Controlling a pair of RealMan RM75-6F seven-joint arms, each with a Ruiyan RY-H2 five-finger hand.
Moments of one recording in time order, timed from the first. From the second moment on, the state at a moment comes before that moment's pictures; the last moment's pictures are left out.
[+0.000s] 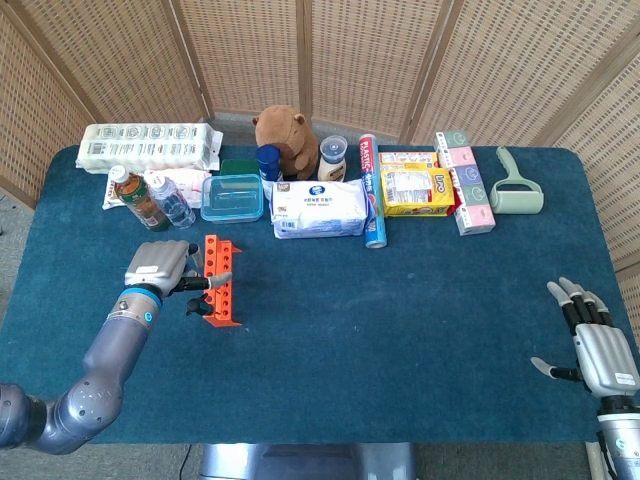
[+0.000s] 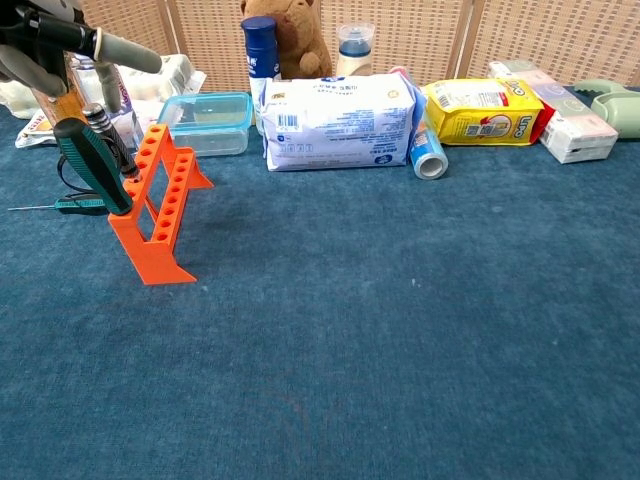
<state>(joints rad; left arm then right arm) -1.22 -0.97 -0.18 -2.16 -0.13 1.11 0.75 0.12 -1.05 0.06 -1.65 -1.45 1.37 0.12</state>
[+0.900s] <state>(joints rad) -1.10 -0.91 -0.16 -2.16 0.08 1.02 0.60 0.12 -1.05 0.06 -1.65 -1.45 1.37 0.12</state>
